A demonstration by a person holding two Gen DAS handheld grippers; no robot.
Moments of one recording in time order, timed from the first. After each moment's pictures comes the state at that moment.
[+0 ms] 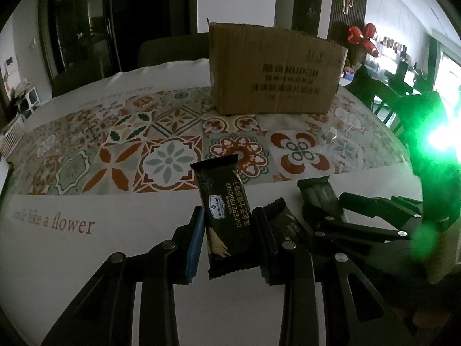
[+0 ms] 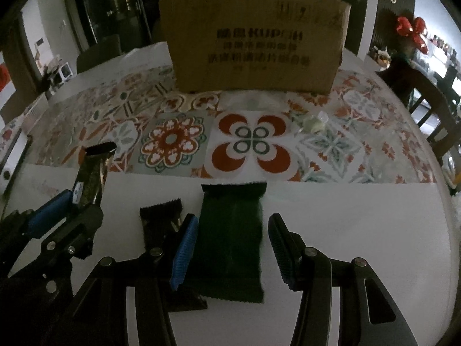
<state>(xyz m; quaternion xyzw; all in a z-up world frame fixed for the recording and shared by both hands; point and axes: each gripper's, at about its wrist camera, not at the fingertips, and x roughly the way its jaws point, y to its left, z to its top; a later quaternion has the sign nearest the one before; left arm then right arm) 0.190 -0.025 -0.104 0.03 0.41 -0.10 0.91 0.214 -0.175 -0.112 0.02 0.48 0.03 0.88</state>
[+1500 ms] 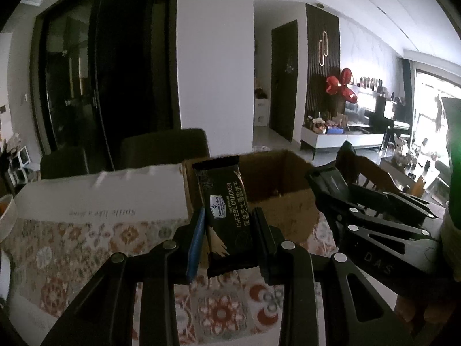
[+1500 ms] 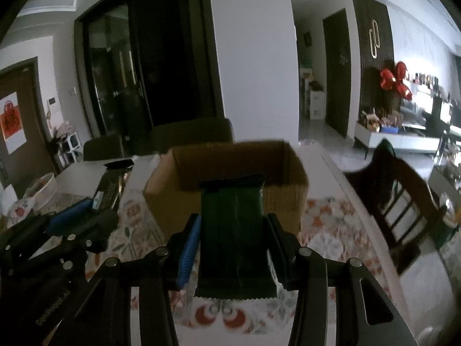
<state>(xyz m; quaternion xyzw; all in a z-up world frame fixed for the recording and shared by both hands) 0.288 -0.066 0.043 0.04 0.24 -0.14 0.96 0.279 -0.232 0.048 0.04 0.26 0.03 0.96</state>
